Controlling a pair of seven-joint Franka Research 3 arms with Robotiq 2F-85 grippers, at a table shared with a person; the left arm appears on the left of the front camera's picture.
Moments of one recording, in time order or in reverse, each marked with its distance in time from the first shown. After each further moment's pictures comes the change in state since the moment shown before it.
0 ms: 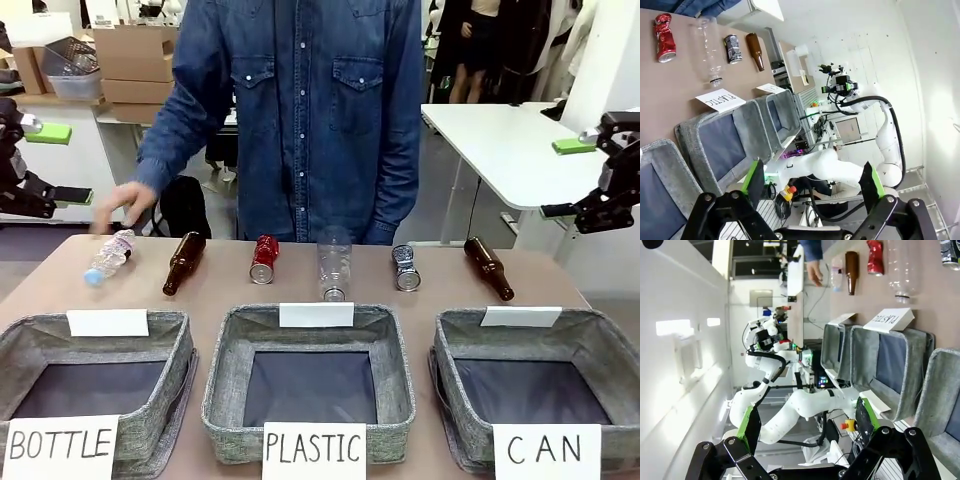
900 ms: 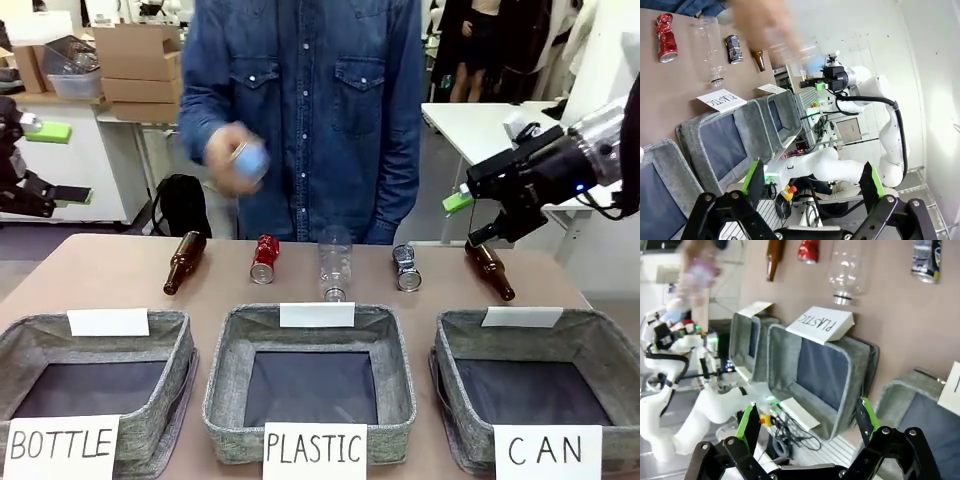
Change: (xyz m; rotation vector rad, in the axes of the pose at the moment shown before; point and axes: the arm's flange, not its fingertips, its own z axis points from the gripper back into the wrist) left arm 0.001 0.001 0.000 0.003 0.001 0.002; right arm 0.037 0.003 -0.123 -0.476 0.150 0.186
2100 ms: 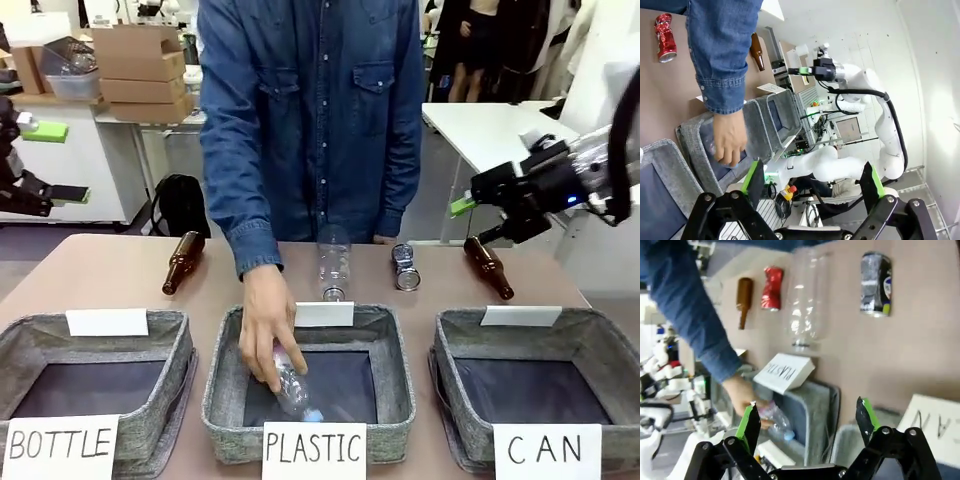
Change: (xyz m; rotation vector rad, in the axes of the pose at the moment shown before) left arm 0.001 -0.001 0.000 -0.001 0.003 -0.002; right arm 0.030 -0.052 -0.014 -0.104 -0.177 -0.071
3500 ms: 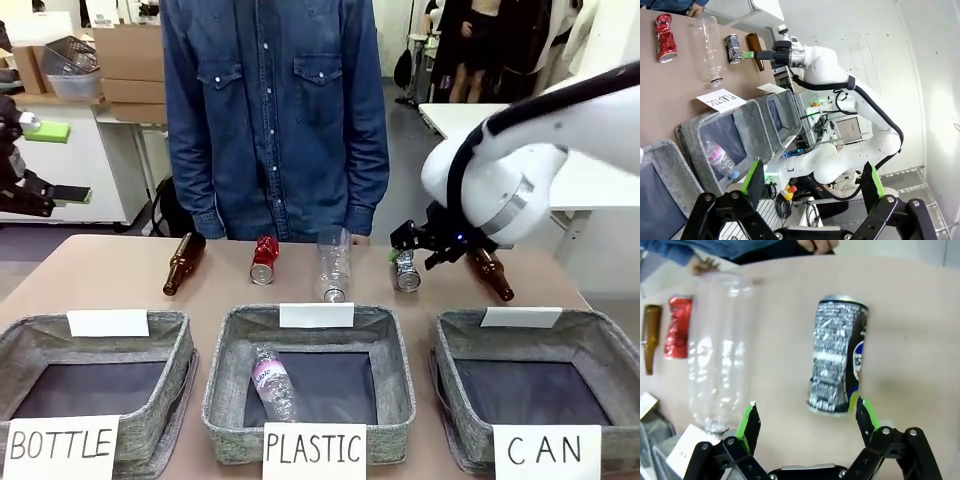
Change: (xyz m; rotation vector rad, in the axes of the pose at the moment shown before) left arm 0.000 0.000 0.000 0.000 0.000 -0.001; right arm 0.058 -0.027 -0.163 -0.367 -0.028 0.116
